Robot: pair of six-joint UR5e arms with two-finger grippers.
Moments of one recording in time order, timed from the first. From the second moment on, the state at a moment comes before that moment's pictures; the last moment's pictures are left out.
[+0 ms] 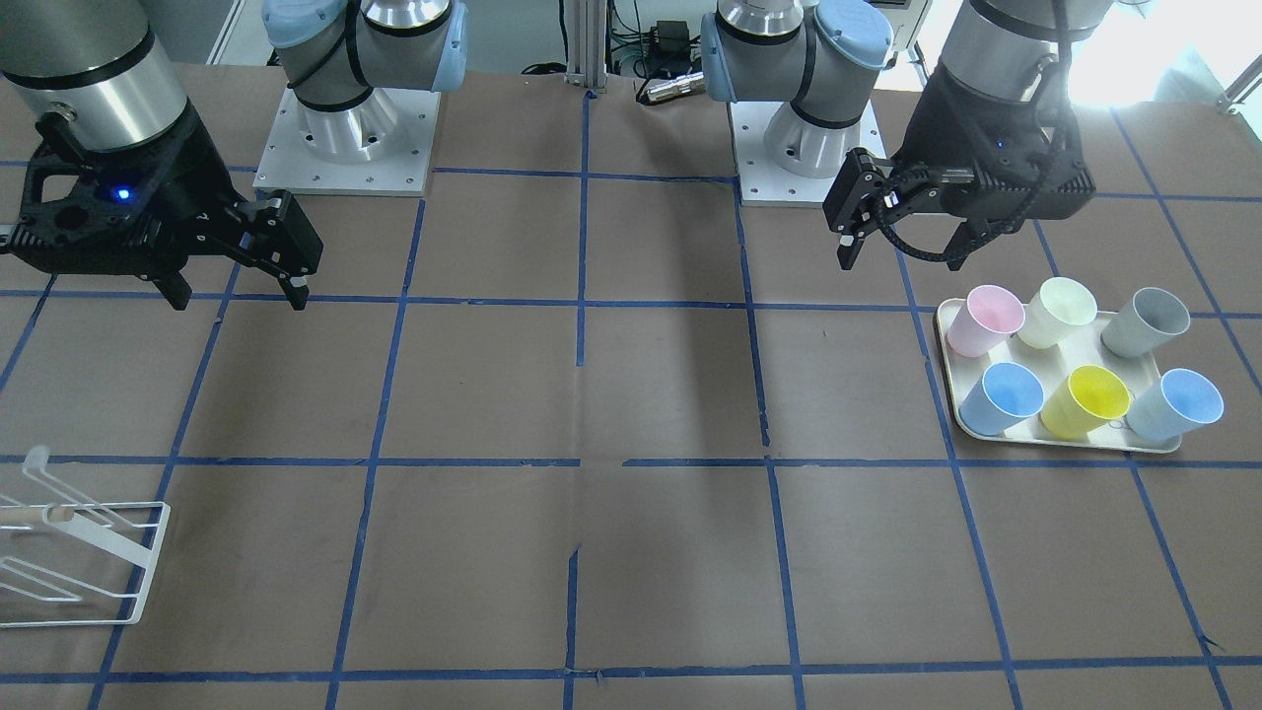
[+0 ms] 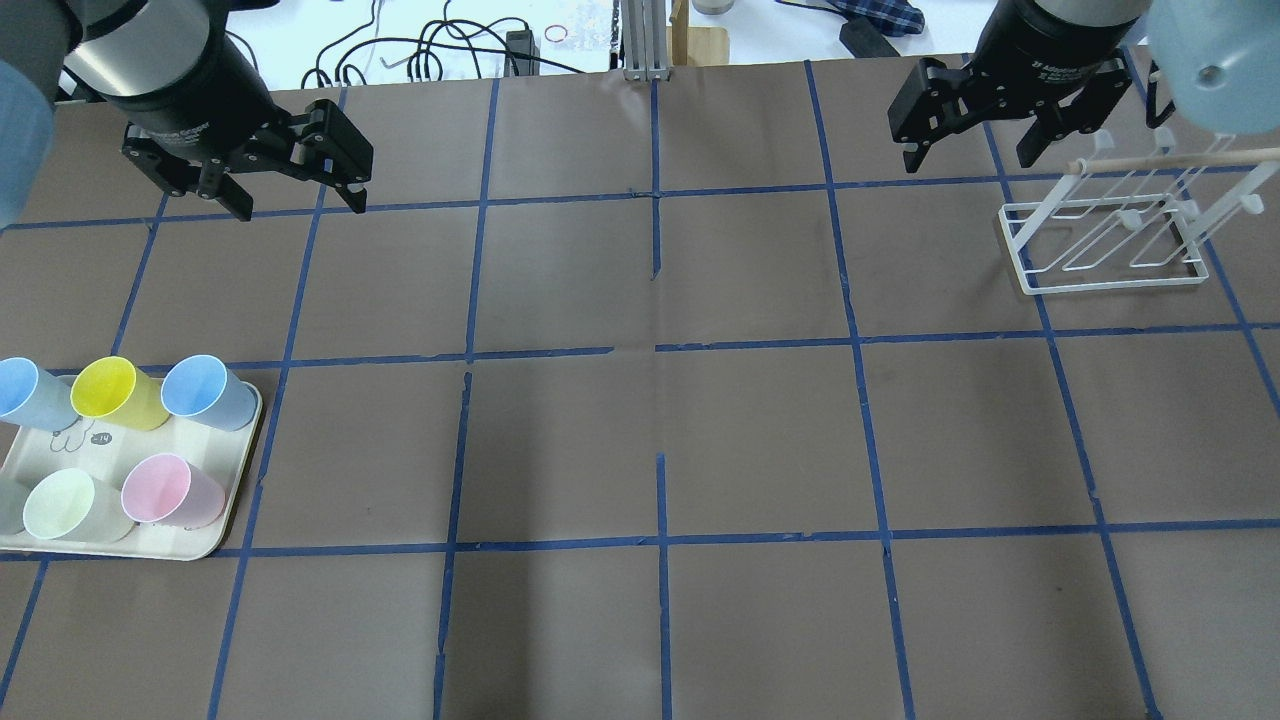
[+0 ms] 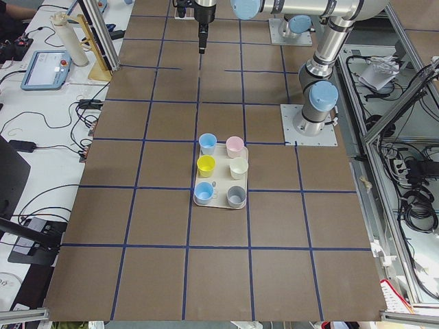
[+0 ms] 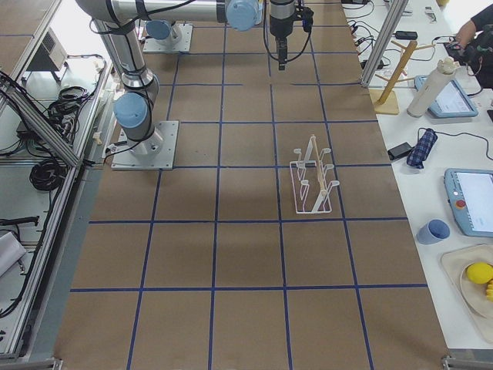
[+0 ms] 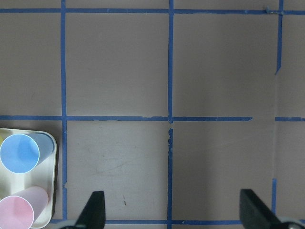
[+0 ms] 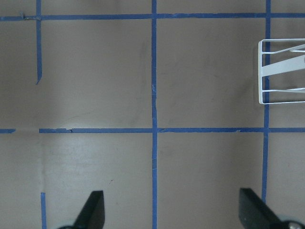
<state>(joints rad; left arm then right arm) -1.52 -1.55 -1.55 -1.51 1.56 0.03 1.52 -1.51 1.51 -1.67 -1.55 -0.05</state>
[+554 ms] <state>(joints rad) -1.52 -1.55 -1.56 -1.51 1.56 0.03 1.52 -1.51 1.51 -1.67 -1.55 -0.05</state>
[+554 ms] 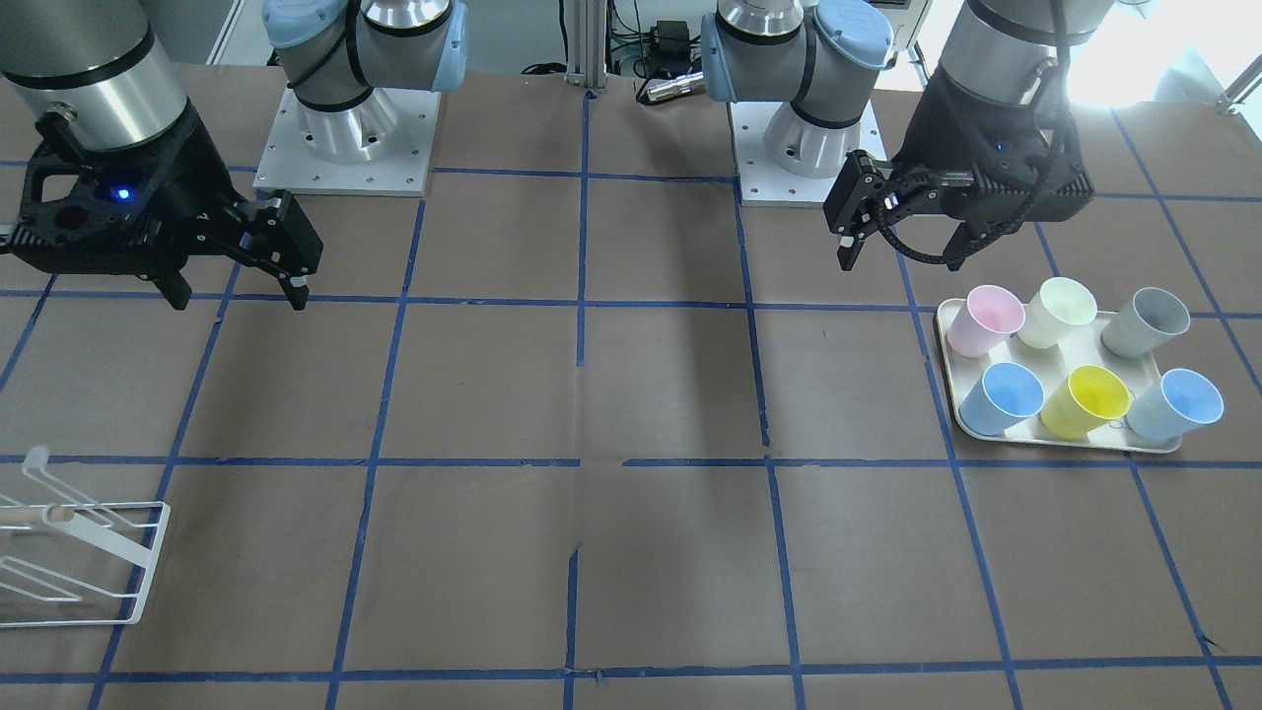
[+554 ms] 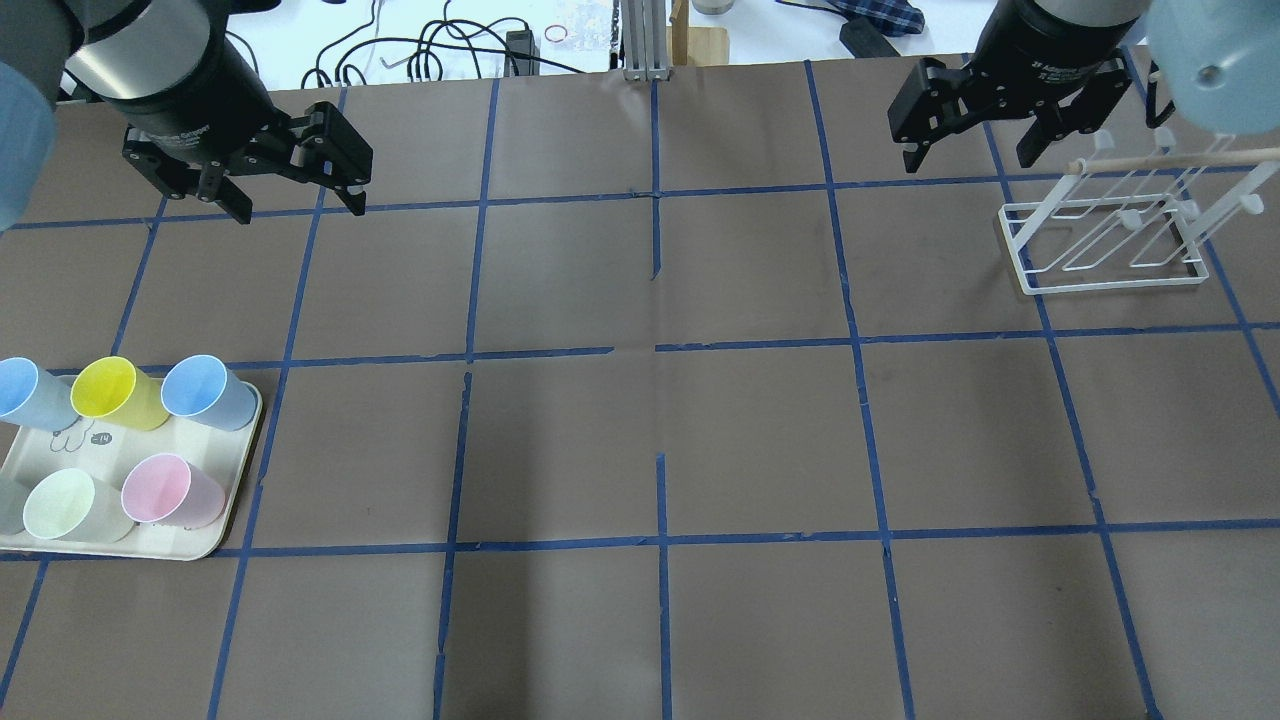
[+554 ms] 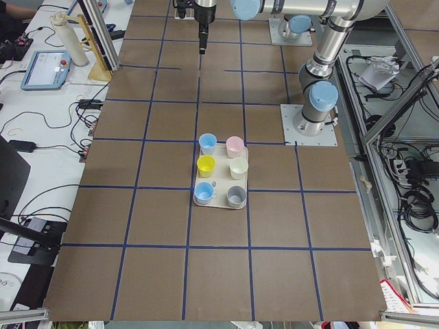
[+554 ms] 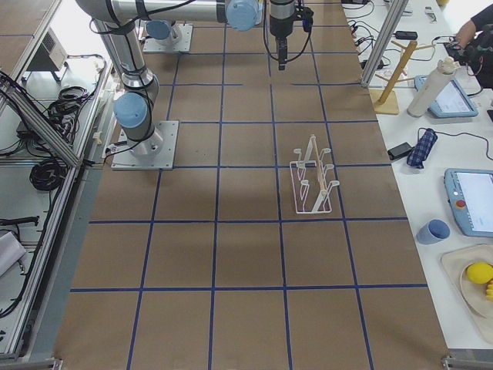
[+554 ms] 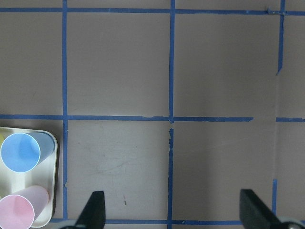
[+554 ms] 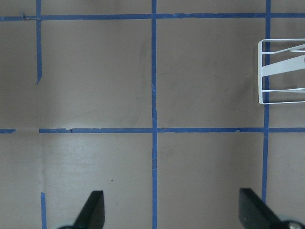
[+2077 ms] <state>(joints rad) -0.93 -1.73 -1.69 -1.26 1.54 0.99 1.52 -1.51 1.51 -1.67 -1.55 -0.05</state>
